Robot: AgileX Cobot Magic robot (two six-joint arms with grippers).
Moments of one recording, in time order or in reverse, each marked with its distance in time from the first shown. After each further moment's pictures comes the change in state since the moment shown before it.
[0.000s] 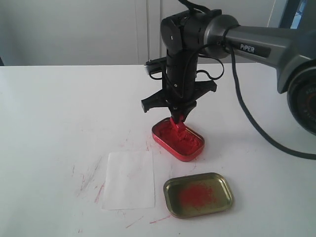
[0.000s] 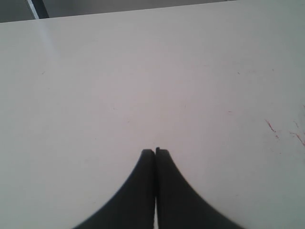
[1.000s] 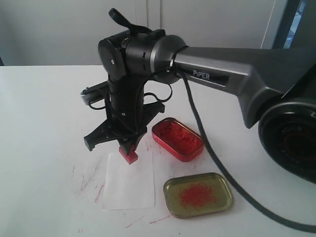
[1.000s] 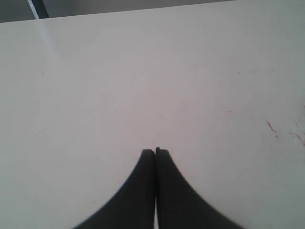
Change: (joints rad) left arm 0.000 0.000 0.000 0.000 0.000 0.000; right arm 0.258 0.000 0.004 0.088 0.002 -0.081
